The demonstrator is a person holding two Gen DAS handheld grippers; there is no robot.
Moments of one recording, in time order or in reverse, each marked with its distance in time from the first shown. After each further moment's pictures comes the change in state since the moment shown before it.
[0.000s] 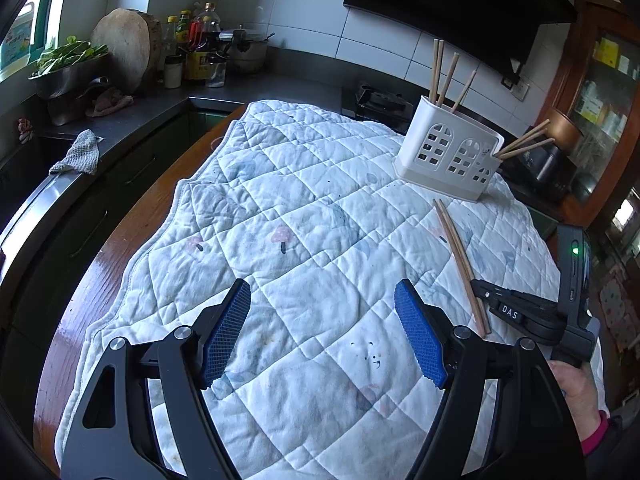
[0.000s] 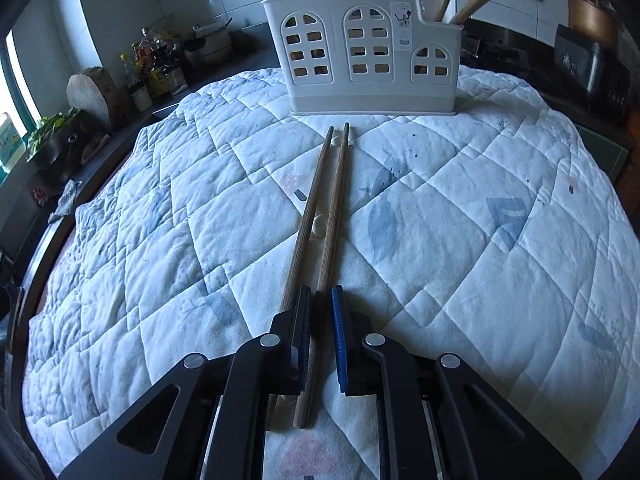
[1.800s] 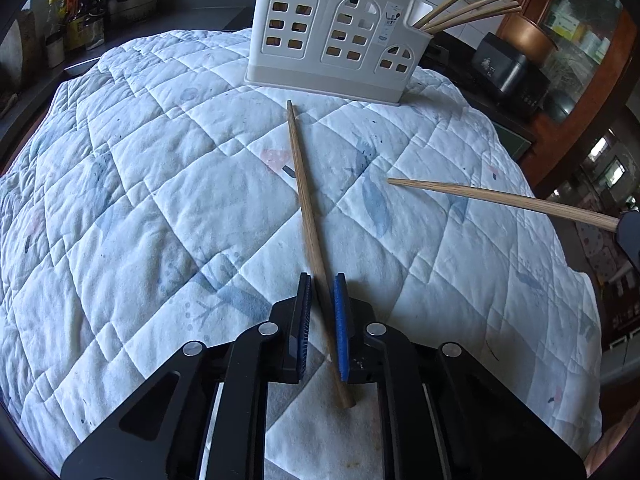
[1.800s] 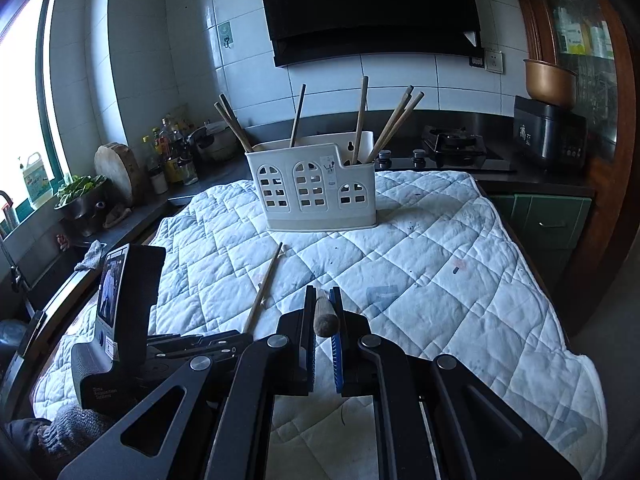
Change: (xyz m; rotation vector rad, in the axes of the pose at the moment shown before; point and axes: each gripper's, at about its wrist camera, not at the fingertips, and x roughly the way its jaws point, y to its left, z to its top) left arm 0.141 -0.170 -0.018 0.143 0.271 -0.116; right arm -0.141 -0.074 -0.012 0.016 -0.329 0.041
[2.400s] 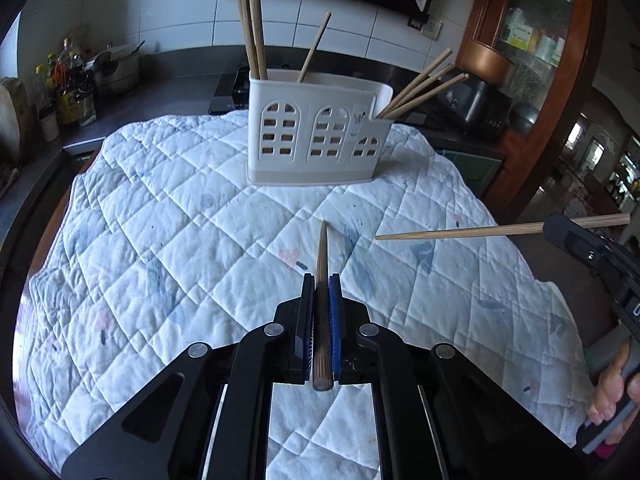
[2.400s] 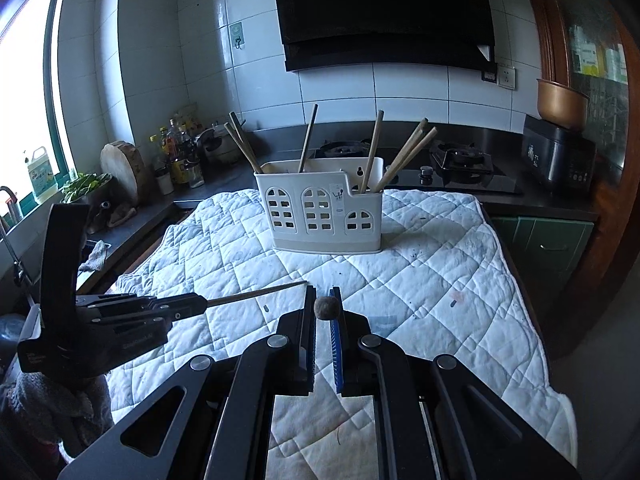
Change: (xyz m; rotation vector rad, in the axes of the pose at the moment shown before) left arm -0.091 0.010 0.040 0.138 -0.172 -0.053; right arm -0.008 0.007 0.048 -0.064 0.004 0.014
